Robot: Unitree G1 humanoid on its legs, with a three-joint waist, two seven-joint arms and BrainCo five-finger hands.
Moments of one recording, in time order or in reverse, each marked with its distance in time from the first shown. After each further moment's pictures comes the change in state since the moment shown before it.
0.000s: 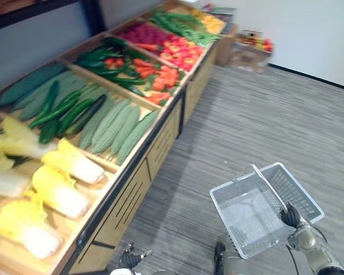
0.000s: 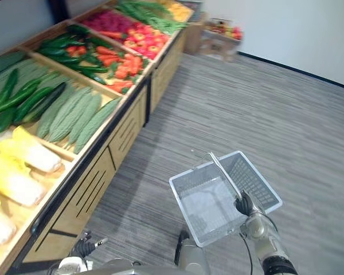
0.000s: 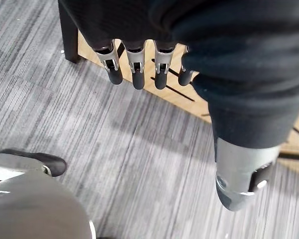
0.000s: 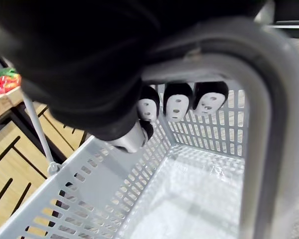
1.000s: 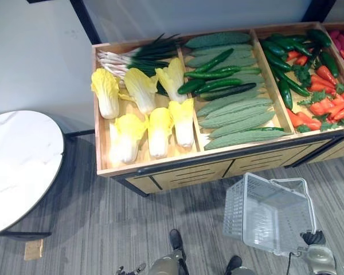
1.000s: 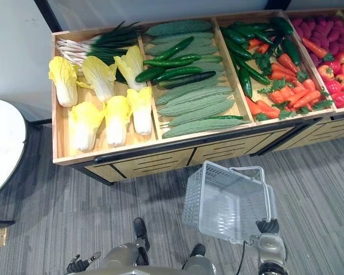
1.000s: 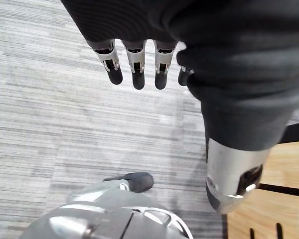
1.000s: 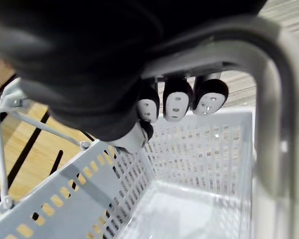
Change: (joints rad) left arm 0.015 -0.081 0.236 0.165 -0.045 0.017 0.046; right arm -0.059 0.157 -0.455 0.275 0.208 0.065 -0.077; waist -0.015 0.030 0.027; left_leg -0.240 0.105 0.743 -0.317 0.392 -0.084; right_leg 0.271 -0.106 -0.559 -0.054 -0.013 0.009
